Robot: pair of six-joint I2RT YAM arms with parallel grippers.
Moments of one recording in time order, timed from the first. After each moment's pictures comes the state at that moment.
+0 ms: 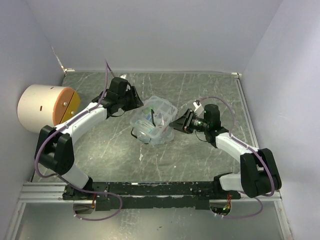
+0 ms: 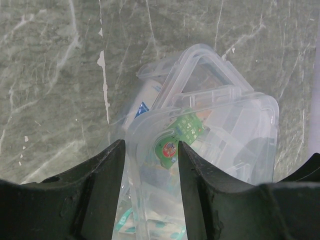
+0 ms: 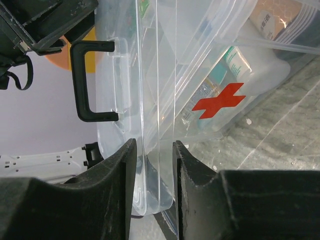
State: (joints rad) left arm -0.49 1.58 1.20 -0.30 0.05 -0.65; right arm 0.26 1.31 0.58 0.26 -0.74 0.88
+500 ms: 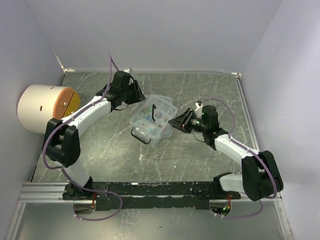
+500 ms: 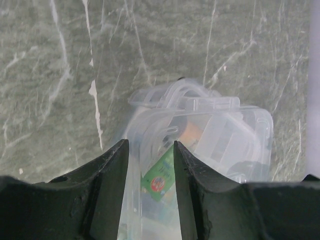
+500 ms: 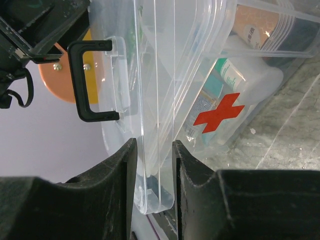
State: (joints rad) left arm -0.48 1.68 1.32 -0.28 0.06 -0.64; right arm 0.31 1.28 0.55 0.30 -0.57 1.02
